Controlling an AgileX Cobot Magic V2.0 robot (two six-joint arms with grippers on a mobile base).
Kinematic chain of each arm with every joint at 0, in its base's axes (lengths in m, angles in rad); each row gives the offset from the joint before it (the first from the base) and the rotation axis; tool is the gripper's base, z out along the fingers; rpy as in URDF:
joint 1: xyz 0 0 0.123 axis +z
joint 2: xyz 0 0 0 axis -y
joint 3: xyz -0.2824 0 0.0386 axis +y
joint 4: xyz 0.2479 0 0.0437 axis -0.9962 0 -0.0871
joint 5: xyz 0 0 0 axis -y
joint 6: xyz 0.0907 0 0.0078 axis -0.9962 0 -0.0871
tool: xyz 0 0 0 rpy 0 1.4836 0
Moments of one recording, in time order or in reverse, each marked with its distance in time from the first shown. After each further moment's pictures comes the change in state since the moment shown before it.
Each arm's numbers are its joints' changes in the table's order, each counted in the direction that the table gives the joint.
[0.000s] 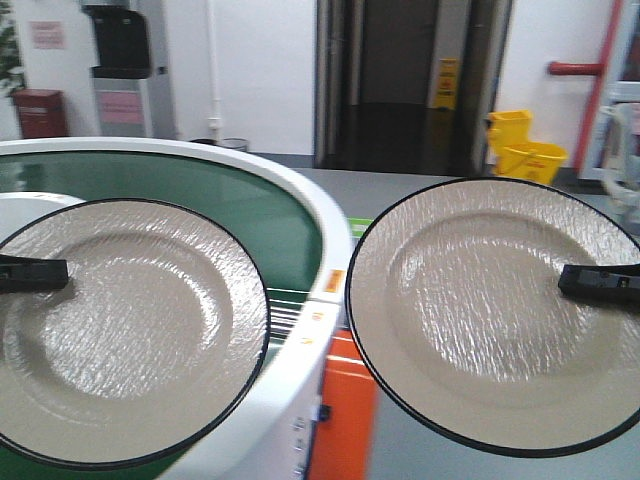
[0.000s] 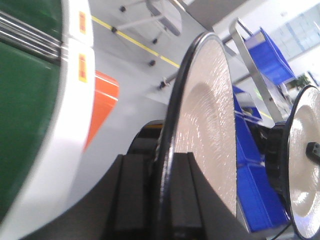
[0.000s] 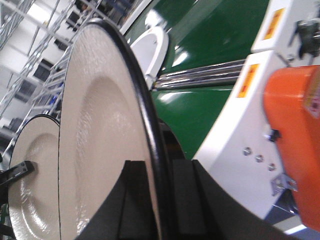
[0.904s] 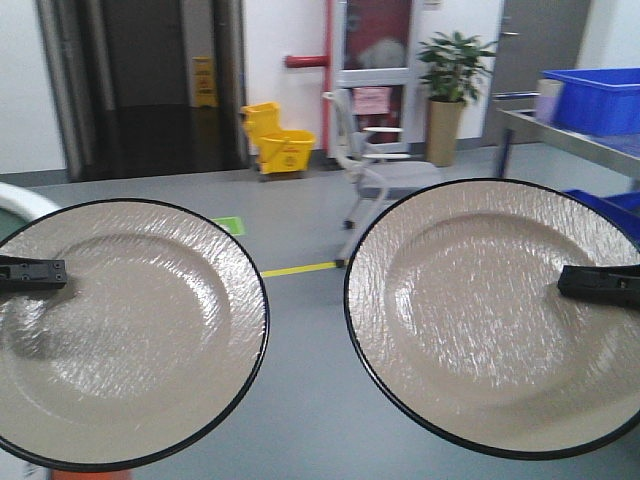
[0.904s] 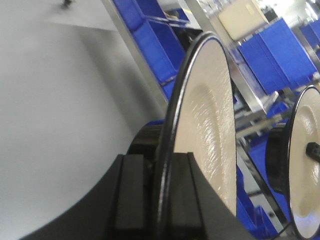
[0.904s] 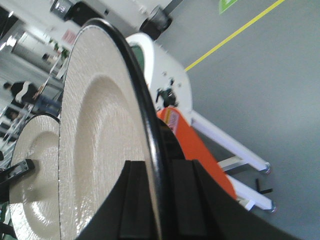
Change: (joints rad) left arm 0.000 0.000 0.000 0.000 -0.006 0.000; right arm 0.000 0.000 0.000 0.001 -0.004 0.000
